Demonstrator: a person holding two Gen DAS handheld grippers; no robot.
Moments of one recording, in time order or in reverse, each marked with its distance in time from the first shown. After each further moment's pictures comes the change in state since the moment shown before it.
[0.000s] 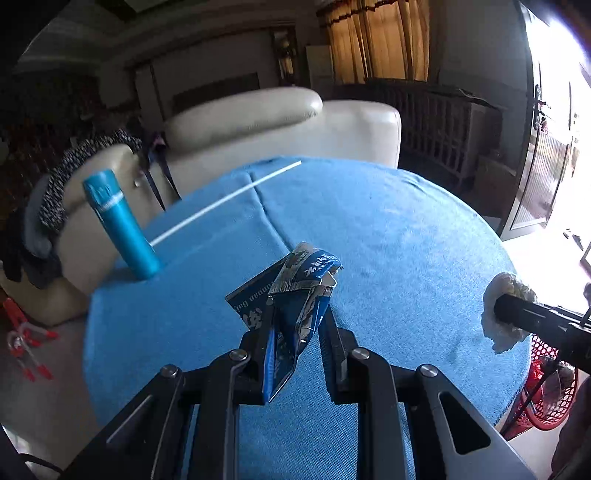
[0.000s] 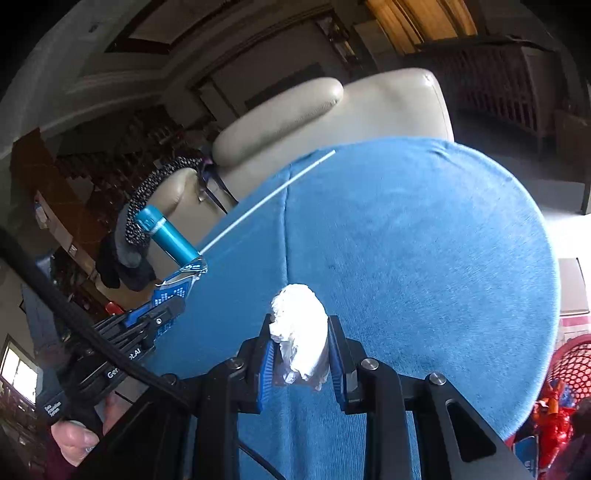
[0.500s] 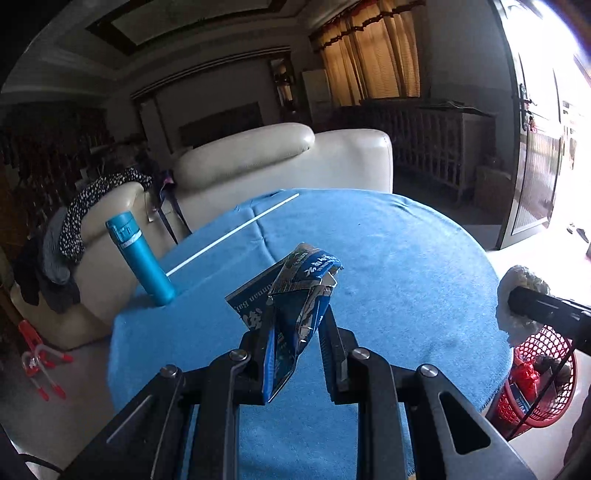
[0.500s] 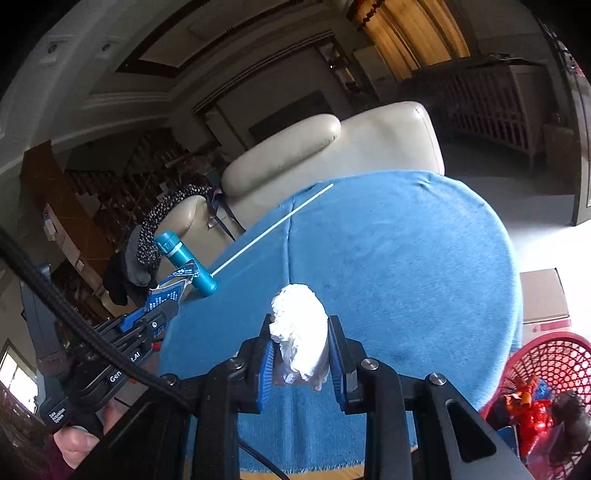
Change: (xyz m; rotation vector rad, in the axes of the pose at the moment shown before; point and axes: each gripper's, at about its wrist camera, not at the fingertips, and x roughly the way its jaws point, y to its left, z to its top) left arm -0.053 -0.031 -0.001 0.058 -0.104 0.046; right arm -0.077 -0.003 -0.009 0.000 -0.108 0.007
